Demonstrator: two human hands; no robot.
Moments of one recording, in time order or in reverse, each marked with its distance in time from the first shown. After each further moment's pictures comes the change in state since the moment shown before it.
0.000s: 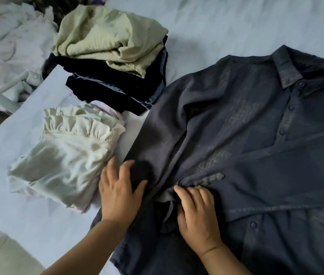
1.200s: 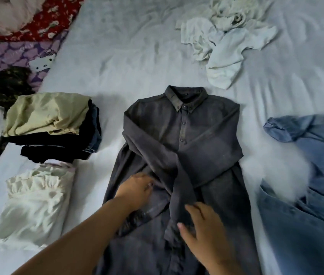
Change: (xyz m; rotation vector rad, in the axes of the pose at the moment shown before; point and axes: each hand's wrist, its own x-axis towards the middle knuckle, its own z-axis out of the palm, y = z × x) left_hand -0.002 0.172 -0.014 0.223 -0.589 0.584; right_hand -0.086 0.044 -0.168 -0.090 -0.083 0.475
